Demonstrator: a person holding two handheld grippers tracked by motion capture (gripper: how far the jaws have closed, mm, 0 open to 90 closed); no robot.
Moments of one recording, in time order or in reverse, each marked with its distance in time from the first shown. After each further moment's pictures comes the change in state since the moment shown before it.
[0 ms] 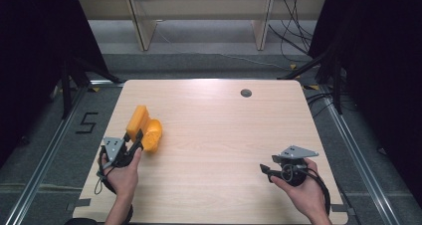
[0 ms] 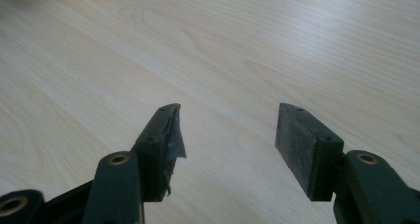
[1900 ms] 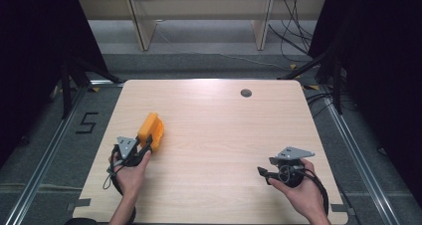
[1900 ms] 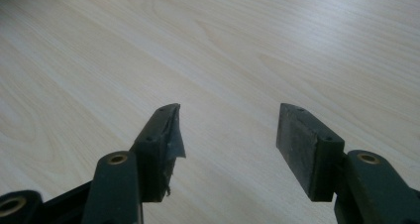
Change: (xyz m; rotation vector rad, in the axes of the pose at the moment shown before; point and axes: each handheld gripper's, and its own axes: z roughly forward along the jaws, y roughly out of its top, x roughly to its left) left arm -0.006 -0.017 0.019 0.144 -0.052 0.060; right arm 0.004 0.000 0.004 0.028 0.034 -0.027
